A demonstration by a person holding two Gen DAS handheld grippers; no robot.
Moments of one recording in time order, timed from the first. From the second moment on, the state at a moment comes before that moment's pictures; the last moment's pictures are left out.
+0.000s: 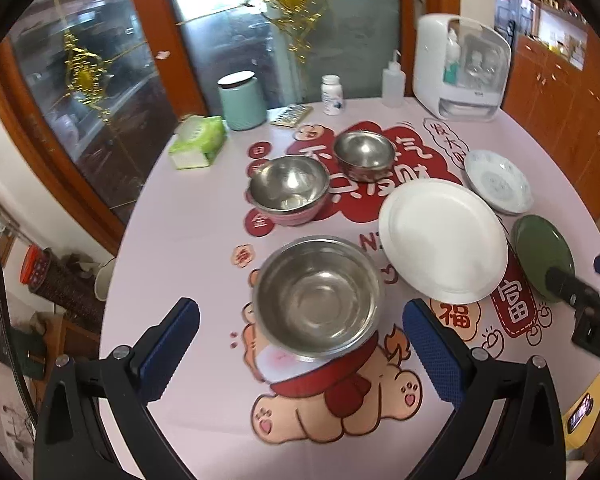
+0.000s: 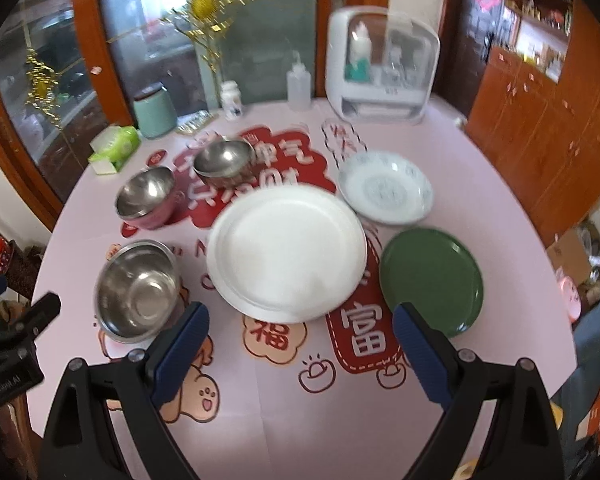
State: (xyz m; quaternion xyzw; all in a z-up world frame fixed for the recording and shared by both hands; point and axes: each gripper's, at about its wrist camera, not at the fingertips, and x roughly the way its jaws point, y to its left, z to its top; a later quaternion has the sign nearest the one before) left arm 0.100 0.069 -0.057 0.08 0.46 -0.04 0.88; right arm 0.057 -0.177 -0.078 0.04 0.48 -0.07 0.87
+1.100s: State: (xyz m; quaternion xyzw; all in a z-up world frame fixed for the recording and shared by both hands) left arm 0.313 -0.038 -0.214 0.08 0.63 -0.12 0.76; right arm 0.237 -0.299 -0.196 0.10 0.63 0.02 0.77
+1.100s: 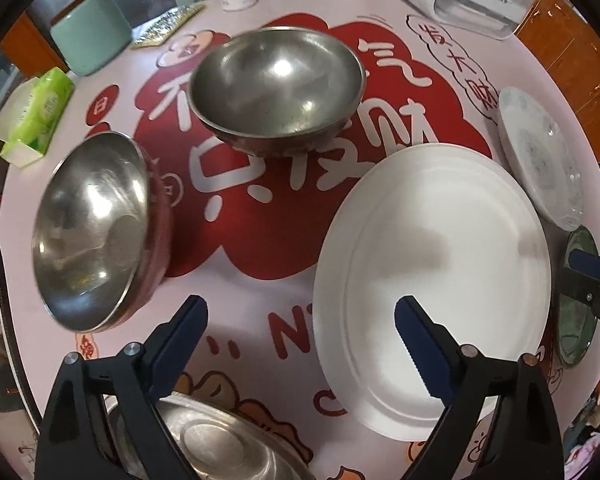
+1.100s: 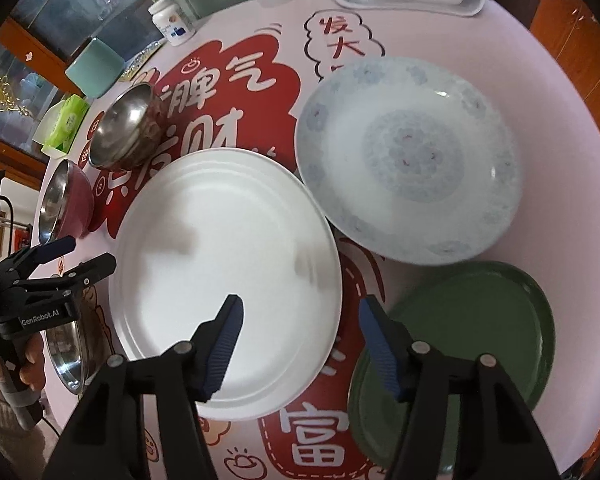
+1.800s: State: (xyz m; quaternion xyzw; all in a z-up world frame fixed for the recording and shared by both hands) left arm 0.311 -0.052 -0.250 0.06 0.69 -0.16 0.70; right arm 0.253 -0.300 -0.226 0.11 0.67 0.07 0.73
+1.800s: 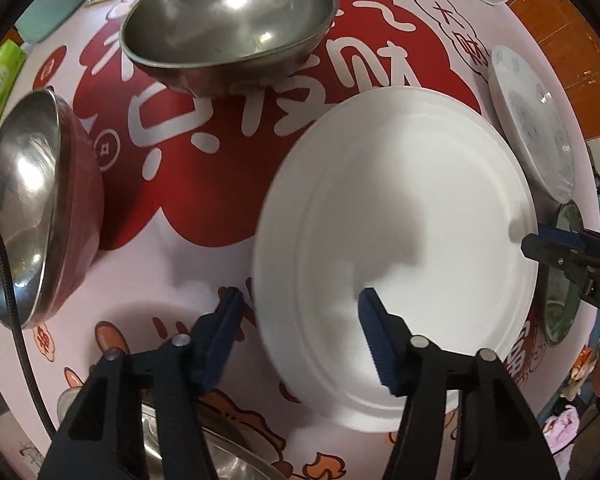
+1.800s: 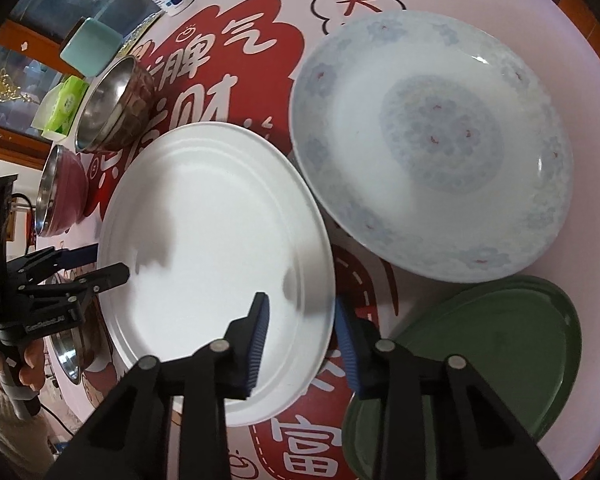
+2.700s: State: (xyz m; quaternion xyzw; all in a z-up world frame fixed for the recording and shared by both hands) left arm 0.216 -0.048 -0.134 0.06 0.64 -0.17 0.75; right arm 0.180 -0.289 -0.149 0.04 0.63 0.05 0.78
